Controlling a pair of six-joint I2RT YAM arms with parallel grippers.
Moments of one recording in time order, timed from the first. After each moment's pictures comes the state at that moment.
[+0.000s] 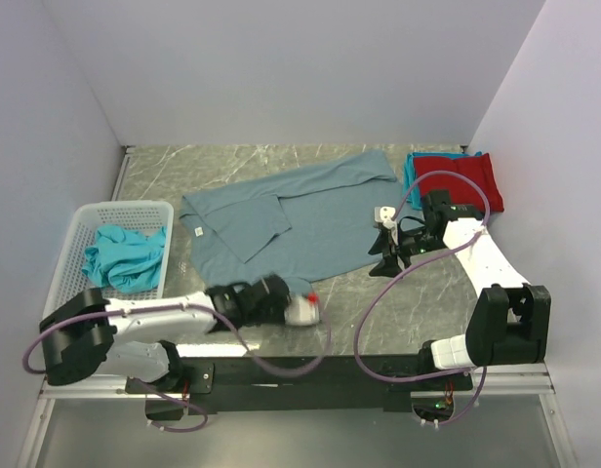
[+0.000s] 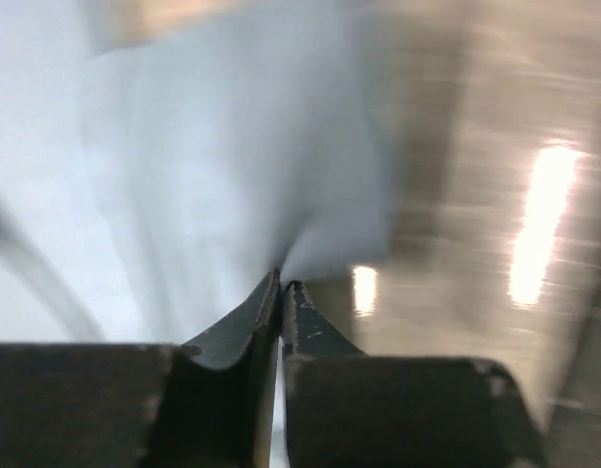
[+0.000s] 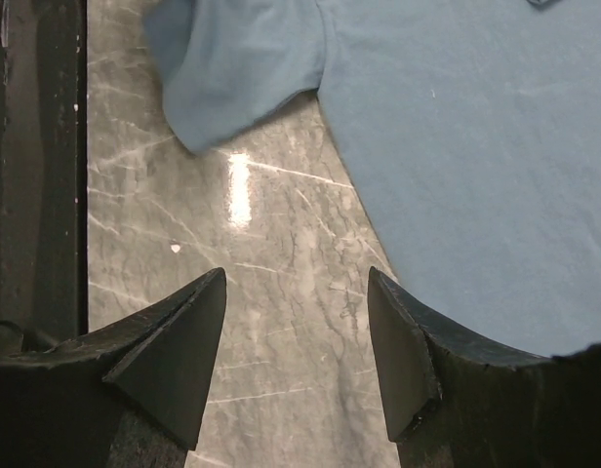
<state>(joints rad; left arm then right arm) -1.20 1.29 0.59 -0.22 -0.14 0.52 0.02 1.38 1.02 -1.07 -1.02 -1.33</state>
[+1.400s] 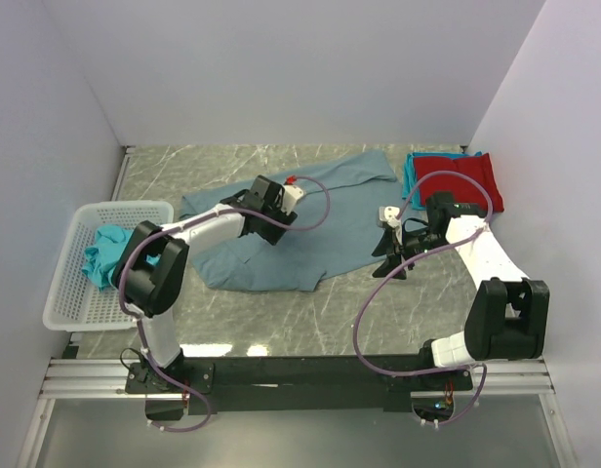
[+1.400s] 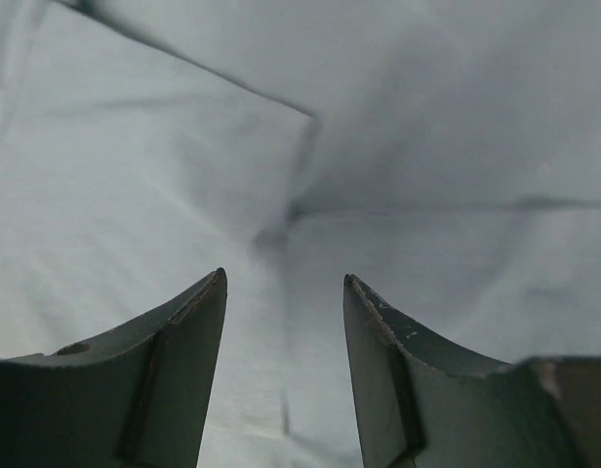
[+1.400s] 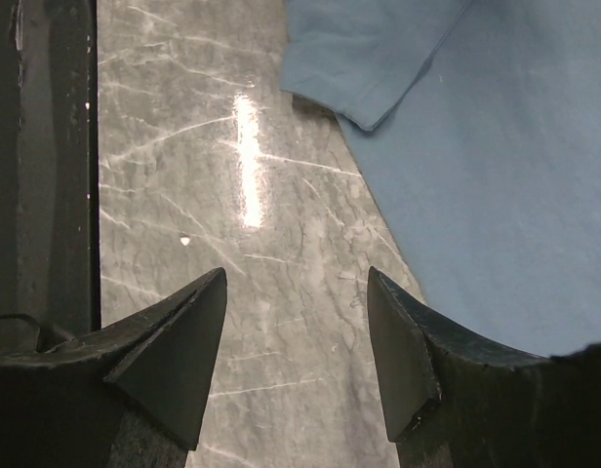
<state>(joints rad) -0.59 1.83 1.24 -0.33 0.00 0.21 -0.02 1.41 1.03 -1.14 -1.03 -1.39</state>
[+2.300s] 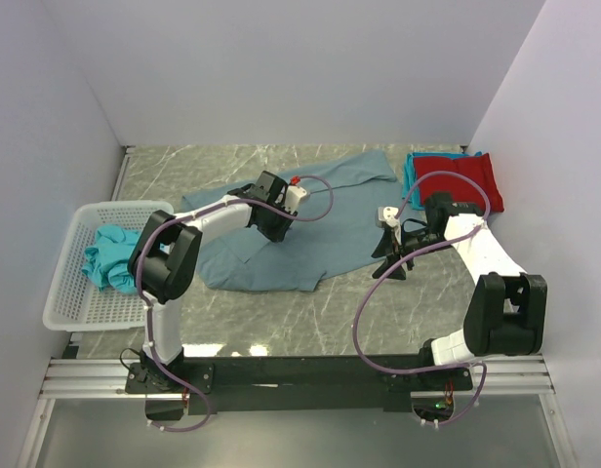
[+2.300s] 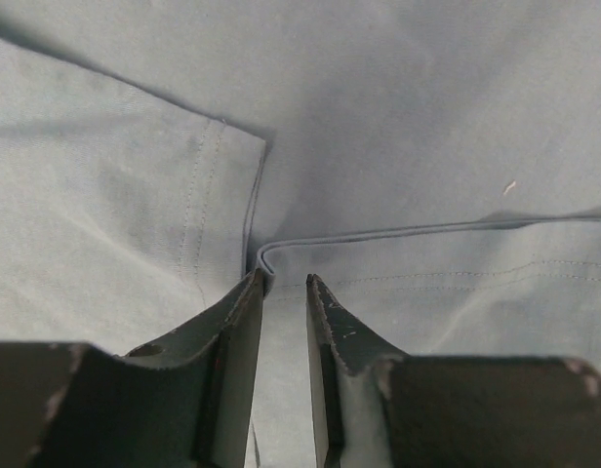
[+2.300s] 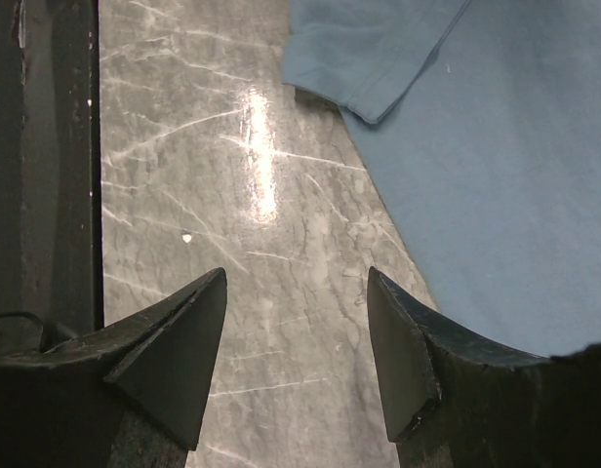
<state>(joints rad) -0.54 1.96 1.39 -0.44 0.16 0.18 -0.02 1.44 1.03 -1.14 -1.03 -1.39</state>
